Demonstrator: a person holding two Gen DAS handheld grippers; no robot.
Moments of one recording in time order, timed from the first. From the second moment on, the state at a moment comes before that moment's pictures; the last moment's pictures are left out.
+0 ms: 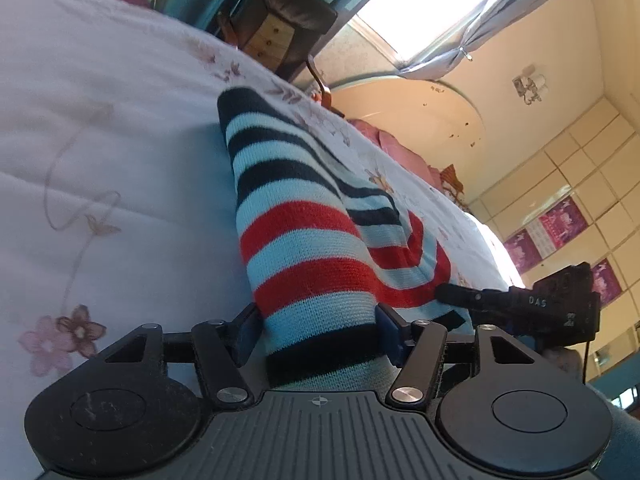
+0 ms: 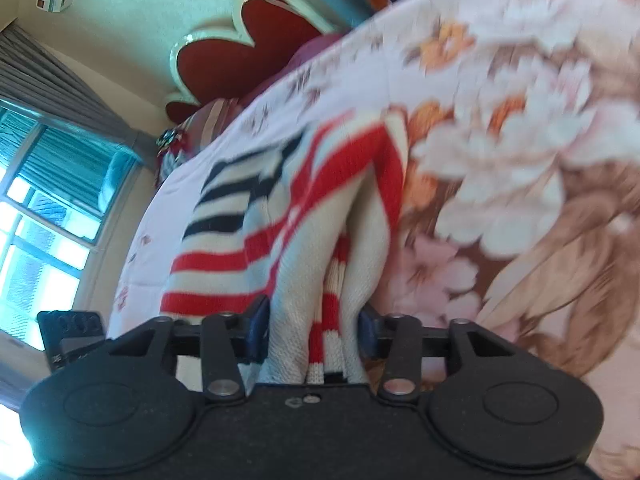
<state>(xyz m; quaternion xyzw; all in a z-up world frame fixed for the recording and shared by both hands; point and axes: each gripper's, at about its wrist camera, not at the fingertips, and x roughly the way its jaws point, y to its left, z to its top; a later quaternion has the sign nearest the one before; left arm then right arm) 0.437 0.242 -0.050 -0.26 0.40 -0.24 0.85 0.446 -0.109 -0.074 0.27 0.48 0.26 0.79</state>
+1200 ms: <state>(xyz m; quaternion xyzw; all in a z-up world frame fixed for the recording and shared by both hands) 0.340 0.171 -0.009 -0.07 0.35 -0.25 0.90 0.351 -0.048 -0.028 -0.08 0.43 0.25 0.86</state>
